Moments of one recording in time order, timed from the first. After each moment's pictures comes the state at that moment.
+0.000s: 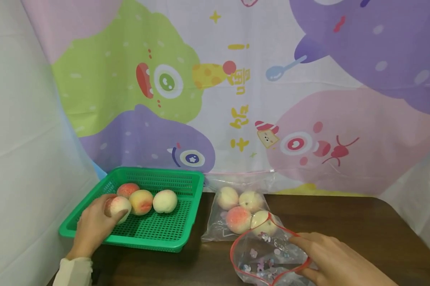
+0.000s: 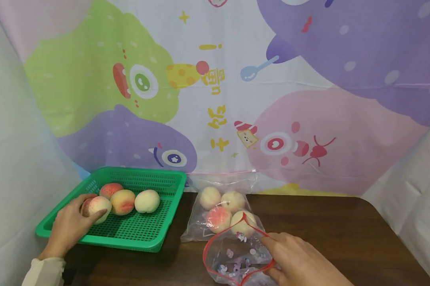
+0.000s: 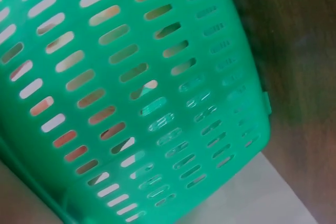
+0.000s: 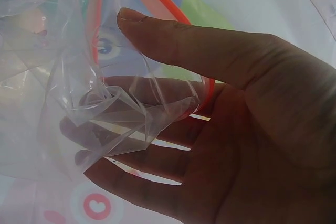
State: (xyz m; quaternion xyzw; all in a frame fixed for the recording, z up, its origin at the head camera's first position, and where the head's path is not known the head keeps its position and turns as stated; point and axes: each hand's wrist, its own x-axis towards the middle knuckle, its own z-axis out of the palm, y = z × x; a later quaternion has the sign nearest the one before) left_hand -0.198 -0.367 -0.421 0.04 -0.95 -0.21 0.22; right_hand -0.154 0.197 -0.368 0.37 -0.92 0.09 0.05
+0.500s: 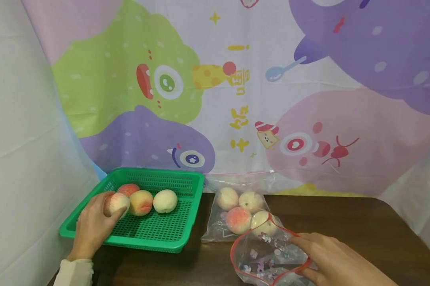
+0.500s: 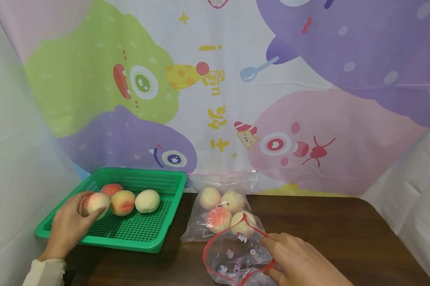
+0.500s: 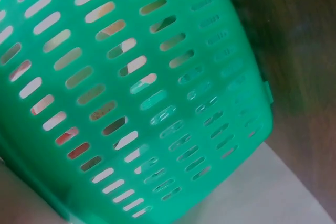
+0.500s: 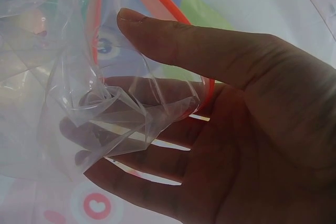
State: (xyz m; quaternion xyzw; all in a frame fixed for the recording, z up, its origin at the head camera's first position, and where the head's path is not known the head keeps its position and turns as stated) left_hand -0.198 -0.364 -0.424 0.02 -0.93 -0.20 0.32; right_hand -0.154 0.197 -0.368 0.39 -0.91 0.09 0.07
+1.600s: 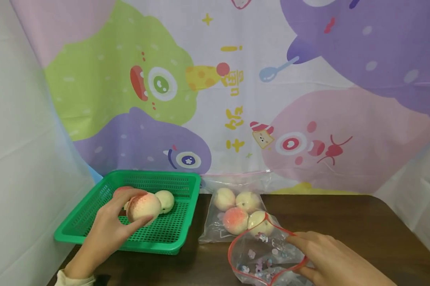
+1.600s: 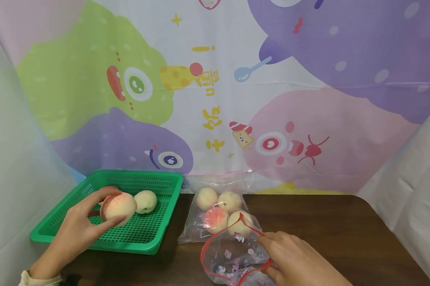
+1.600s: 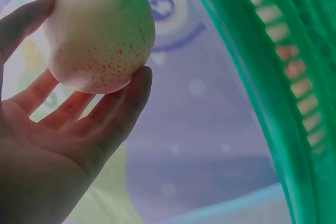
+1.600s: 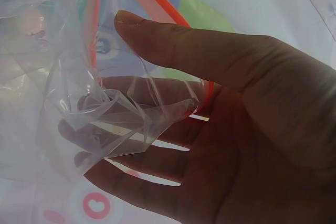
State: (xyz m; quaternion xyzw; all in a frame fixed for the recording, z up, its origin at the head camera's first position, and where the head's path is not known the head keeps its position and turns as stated) left_hand -0.165 -0.274 -0.361 -0.18 -0.89 -0.28 0.30; right_hand -0.150 0.197 -0.363 0.39 -0.91 0.10 0.09
